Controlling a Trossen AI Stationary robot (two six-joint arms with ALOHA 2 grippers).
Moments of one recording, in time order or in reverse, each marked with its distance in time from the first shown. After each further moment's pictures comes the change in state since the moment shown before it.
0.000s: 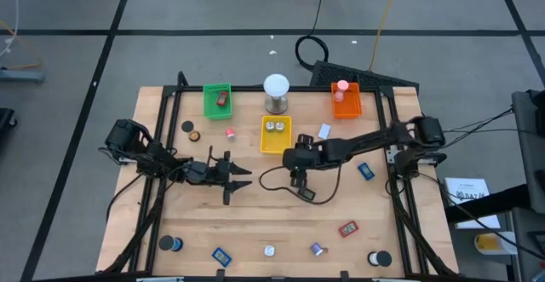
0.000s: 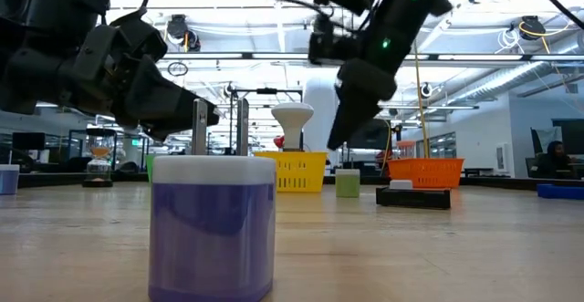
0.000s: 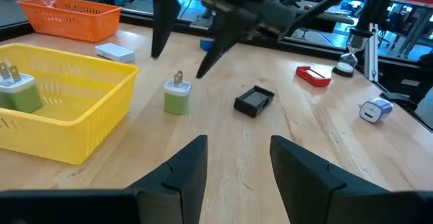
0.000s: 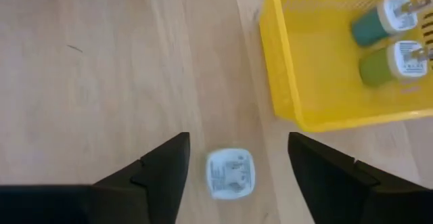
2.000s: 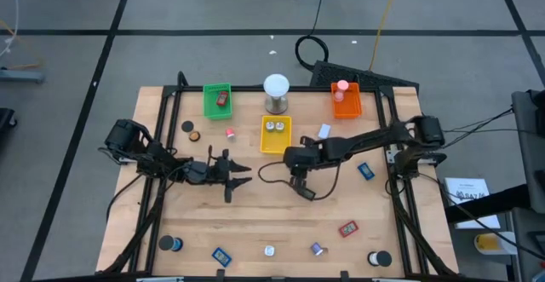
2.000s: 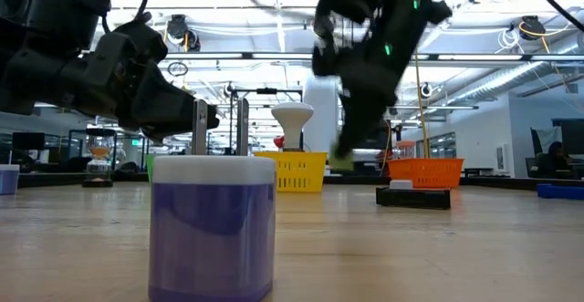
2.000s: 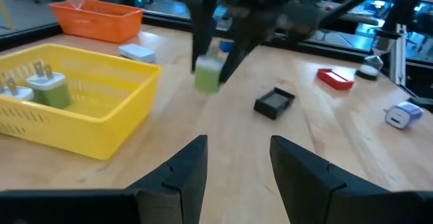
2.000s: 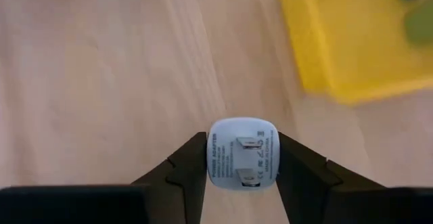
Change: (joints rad) left arm 0.001 0.000 0.000 -0.010 -0.067 -0.002; right arm -0.017 -0.004 -0.012 -0.001 -0.106 0.132
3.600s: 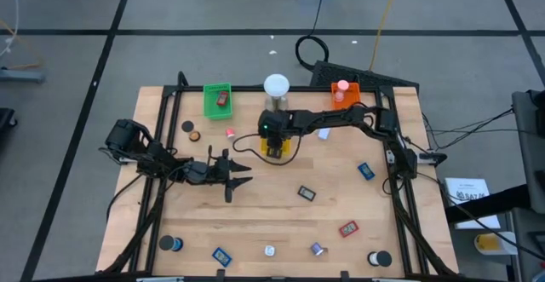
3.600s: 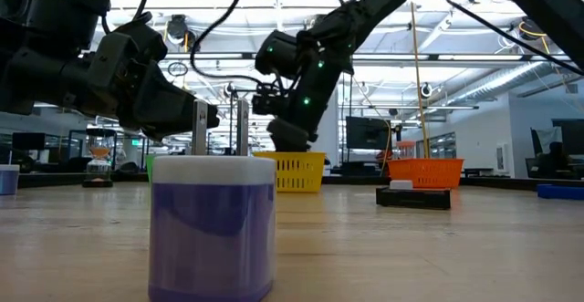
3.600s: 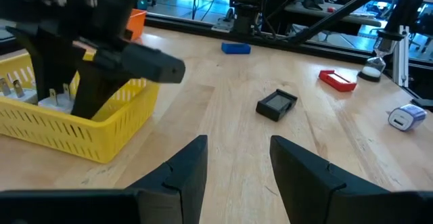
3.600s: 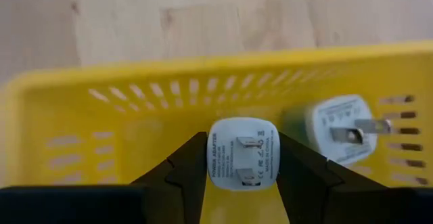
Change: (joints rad) left arm 0.000 0.000 0.000 0.004 -0.010 0.004; right arm -0.285 0.401 0.416 0.009 -0.078 -0.383
